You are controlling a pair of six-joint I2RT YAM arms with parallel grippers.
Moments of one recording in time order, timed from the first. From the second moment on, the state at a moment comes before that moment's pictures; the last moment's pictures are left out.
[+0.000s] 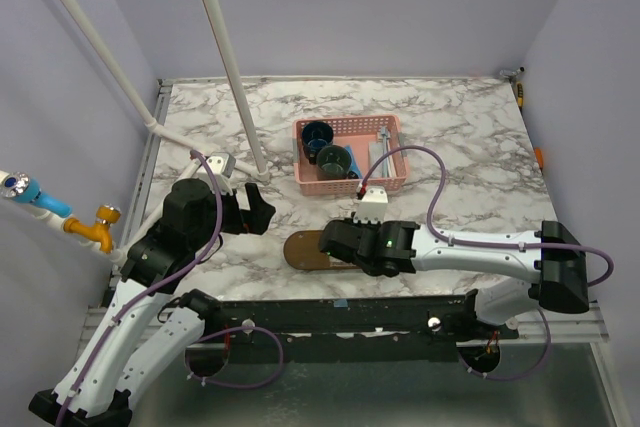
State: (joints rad) left arm -0.46 0.61 0.82 -0.68 0.06 -0.35; right arm 1.30 1.44 1.06 -0.79 0.69 1.20
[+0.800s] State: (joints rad) left arm -0.46 0.61 0.82 -0.68 0.06 -0.35; right arm 1.30 1.42 1.00 -0.68 0.70 1.16
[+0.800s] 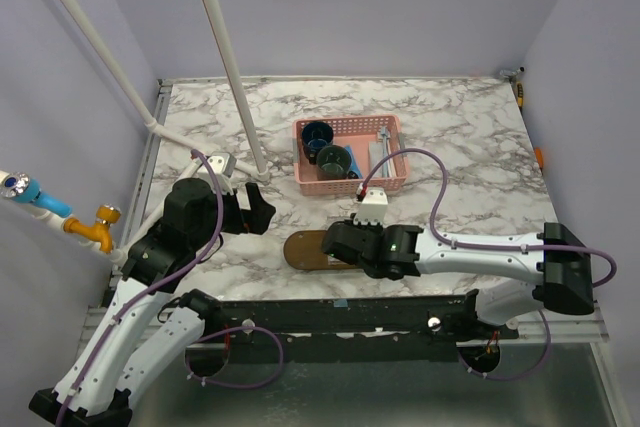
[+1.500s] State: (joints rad) left arm -0.46 0.62 0.82 -0.68 0.05 -0.35; right arm 1.30 1.39 0.97 -0.64 0.69 1.14
